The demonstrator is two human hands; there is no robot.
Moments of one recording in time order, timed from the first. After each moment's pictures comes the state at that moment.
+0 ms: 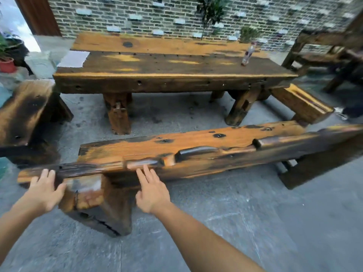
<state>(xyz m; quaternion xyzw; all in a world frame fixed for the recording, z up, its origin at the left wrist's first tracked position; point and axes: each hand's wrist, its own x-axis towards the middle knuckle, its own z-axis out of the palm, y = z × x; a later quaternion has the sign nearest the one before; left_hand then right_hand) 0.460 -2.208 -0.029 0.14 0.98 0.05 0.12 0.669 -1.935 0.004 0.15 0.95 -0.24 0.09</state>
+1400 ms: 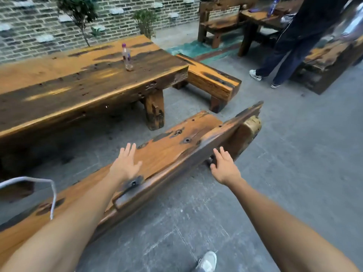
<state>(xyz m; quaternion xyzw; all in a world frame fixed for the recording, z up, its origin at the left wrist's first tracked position) 0.716 -1.354 0.115 0.48 0.85 0.06 0.22 1.051 -1.195 0.117 0.53 0.81 -0.24 0.02</state>
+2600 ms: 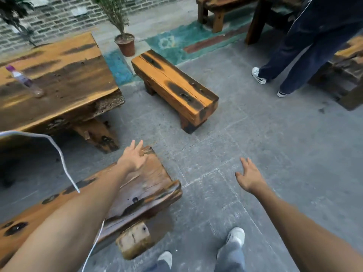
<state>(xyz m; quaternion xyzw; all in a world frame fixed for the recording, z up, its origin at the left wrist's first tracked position) 0.951 -0.573 0.072 0.38 0.88 0.01 0.29 1.347 -0.387 0.035 0.56 0.75 -0.34 0.08</state>
